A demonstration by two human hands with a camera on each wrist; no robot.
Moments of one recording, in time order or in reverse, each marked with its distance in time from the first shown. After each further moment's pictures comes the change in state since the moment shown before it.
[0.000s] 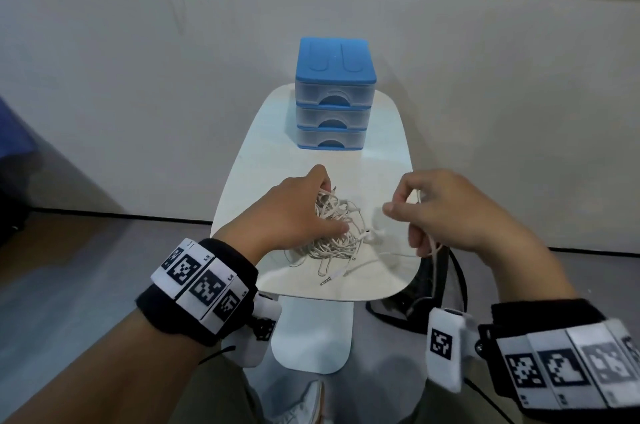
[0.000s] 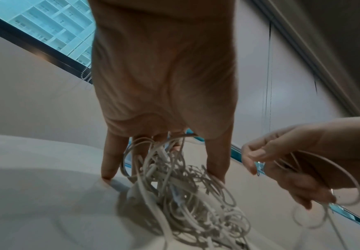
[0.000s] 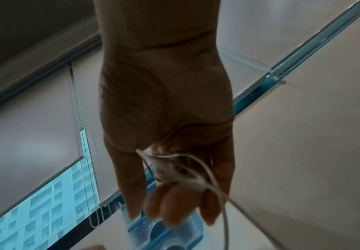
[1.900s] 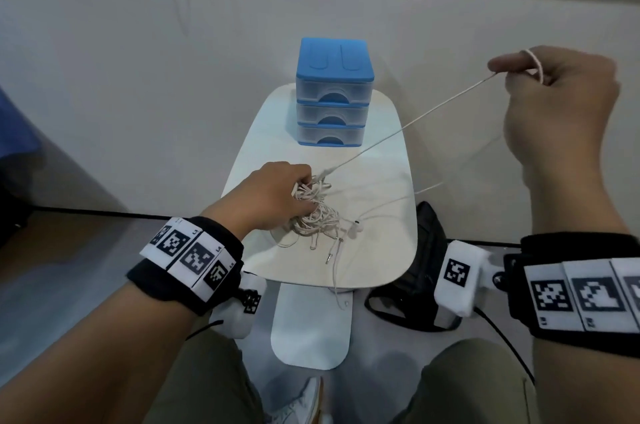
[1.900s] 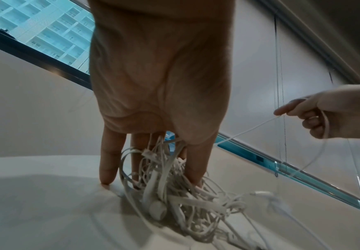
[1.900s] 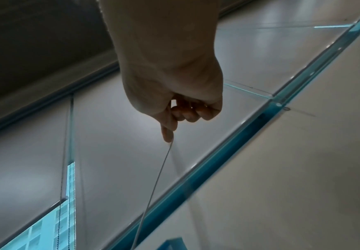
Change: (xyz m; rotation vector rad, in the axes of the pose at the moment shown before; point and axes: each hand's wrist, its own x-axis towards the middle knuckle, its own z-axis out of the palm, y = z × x) left_hand 0.011 -0.027 -0.010 0.185 0.074 0.037; right_hand 0.009 -0.013 -0.073 0.261 1.032 -0.261
